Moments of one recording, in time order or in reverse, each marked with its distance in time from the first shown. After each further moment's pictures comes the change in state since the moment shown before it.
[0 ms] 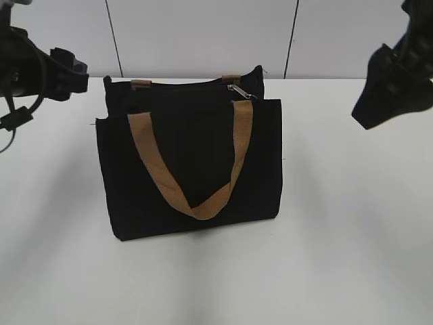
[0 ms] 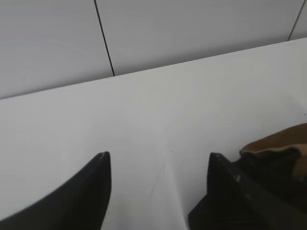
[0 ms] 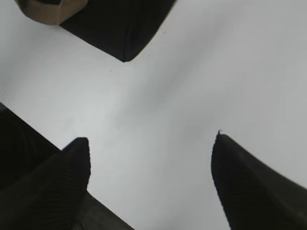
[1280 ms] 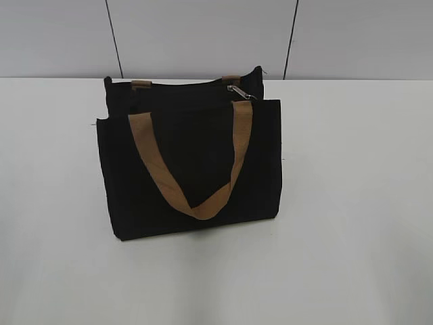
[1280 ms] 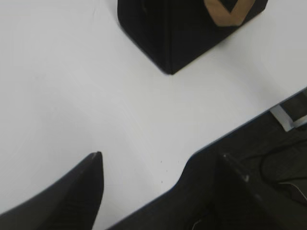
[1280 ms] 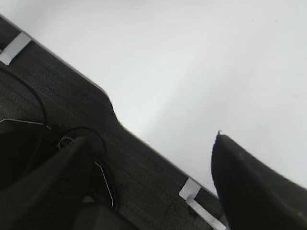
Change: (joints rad) left arm -0.135 -1.128 0.222 -1.601 0.943 1.602; right arm 0.000 -1.118 0.817 0.058 -0.022 0.082
